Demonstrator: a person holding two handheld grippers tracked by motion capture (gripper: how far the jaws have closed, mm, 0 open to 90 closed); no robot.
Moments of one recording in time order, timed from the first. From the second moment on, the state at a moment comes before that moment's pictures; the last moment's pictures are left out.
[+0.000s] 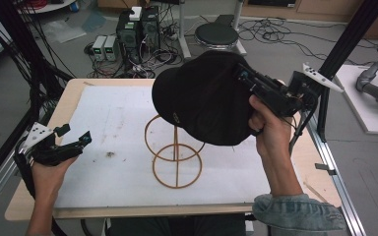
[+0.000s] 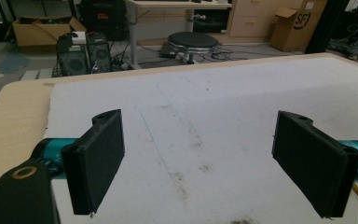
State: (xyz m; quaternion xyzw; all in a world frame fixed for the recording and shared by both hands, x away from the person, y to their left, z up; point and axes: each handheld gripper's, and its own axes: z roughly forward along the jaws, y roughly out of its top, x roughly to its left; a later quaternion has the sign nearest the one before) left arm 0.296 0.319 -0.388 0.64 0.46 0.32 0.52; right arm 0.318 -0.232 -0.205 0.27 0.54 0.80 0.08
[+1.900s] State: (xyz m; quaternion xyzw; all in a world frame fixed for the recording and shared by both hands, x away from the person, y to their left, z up) left arm 0.297 0.320 -0.390 0.64 0.46 0.32 0.52; right arm 0.339 -0.164 -0.279 0.30 0.64 0.71 -0.01
